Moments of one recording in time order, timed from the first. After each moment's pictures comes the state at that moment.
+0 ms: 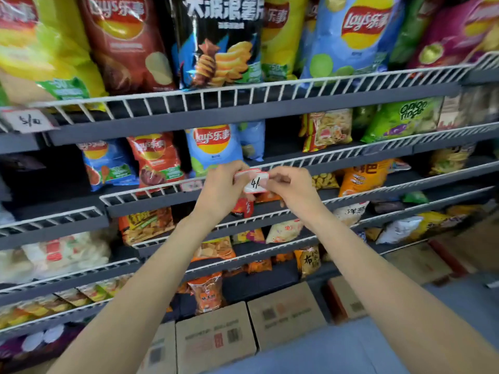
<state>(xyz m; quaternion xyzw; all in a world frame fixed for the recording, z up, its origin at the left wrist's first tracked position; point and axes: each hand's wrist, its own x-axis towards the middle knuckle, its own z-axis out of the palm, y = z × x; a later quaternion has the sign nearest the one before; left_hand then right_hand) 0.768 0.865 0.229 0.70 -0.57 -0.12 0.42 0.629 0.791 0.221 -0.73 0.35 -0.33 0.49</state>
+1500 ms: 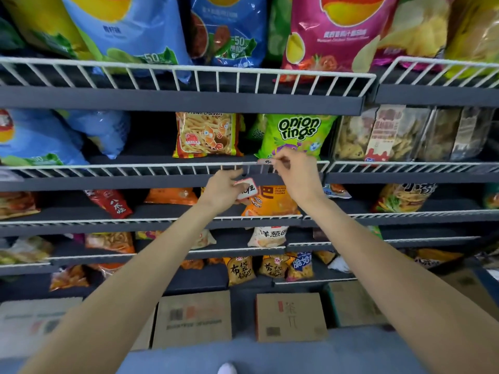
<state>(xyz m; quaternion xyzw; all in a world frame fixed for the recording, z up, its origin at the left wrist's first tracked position) 0.509 0.558 0.181 0.78 -0.36 -0.31 0.40 0.393 0.441 0.197 -0.88 0.31 -0.28 0.22</state>
